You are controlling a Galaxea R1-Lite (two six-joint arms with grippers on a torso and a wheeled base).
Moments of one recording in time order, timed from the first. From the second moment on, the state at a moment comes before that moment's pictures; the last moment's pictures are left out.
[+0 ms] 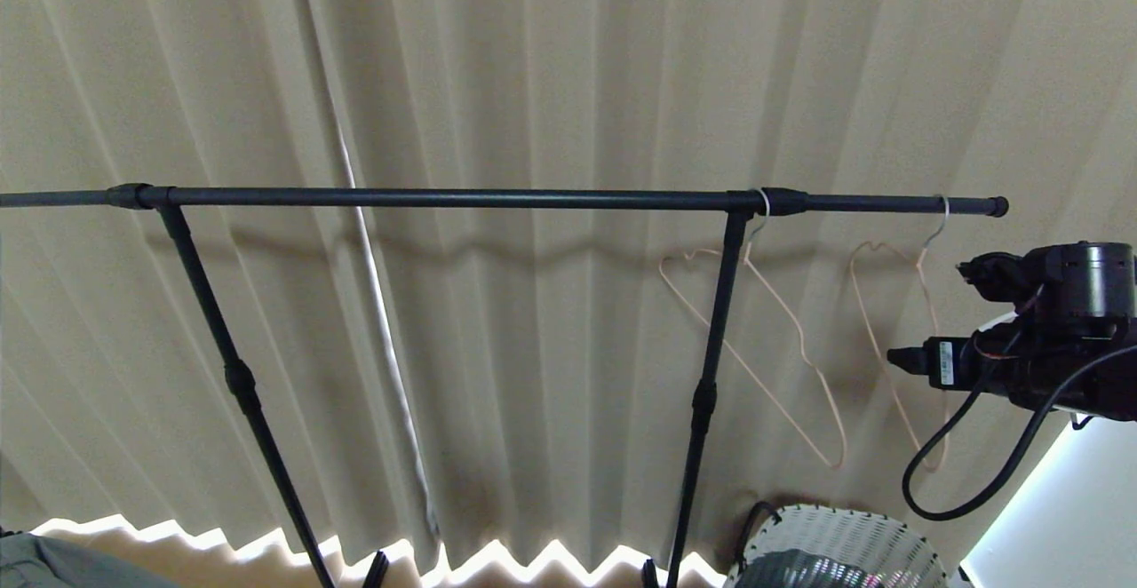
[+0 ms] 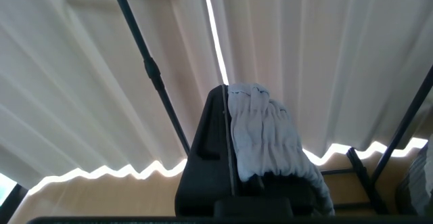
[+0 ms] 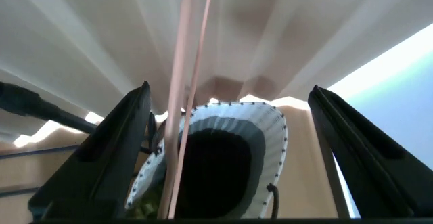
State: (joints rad) left arm -0.14 0.45 -0.21 -0.10 0.13 0.20; right arm -0.08 1.75 -0.78 -0.32 -0.14 0.07
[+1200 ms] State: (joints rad) left arm -0.14 0.44 -0.21 -0.10 0.13 0.21; right arm -0.09 1.63 -0.76 -0.32 -0.06 0.05
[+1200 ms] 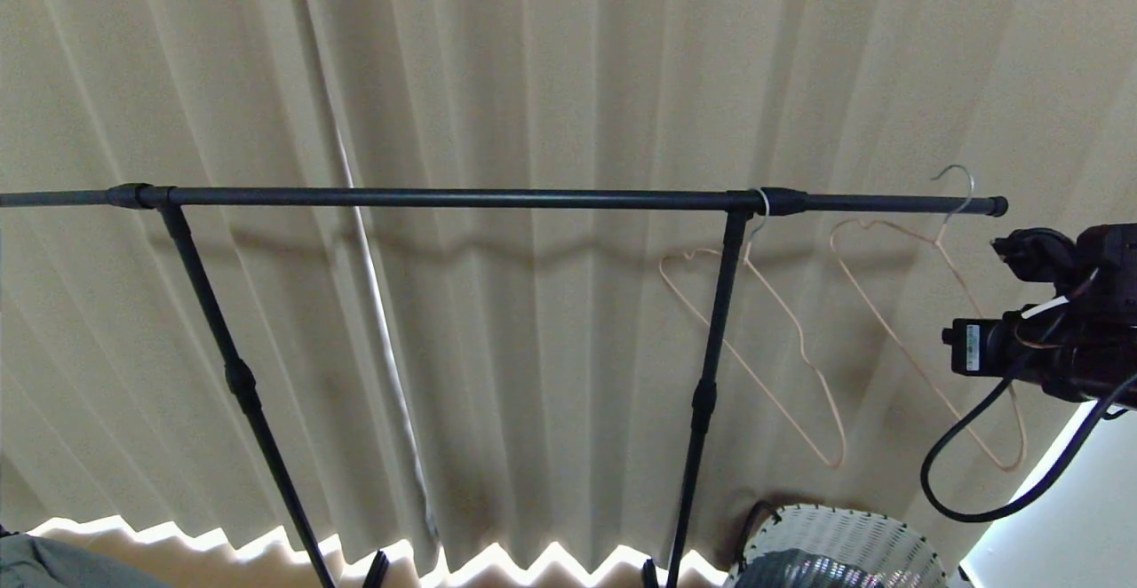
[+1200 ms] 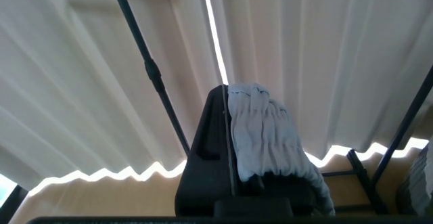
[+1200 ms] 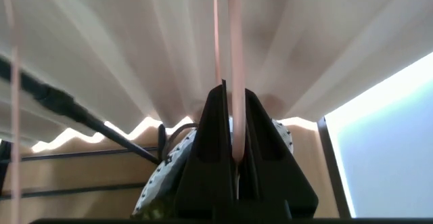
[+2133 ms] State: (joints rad) left arm -0.14 0.43 -0.21 -0.11 0.13 0.20; right arm -0.12 1.31 -0.46 -0.36 -0.03 0.05
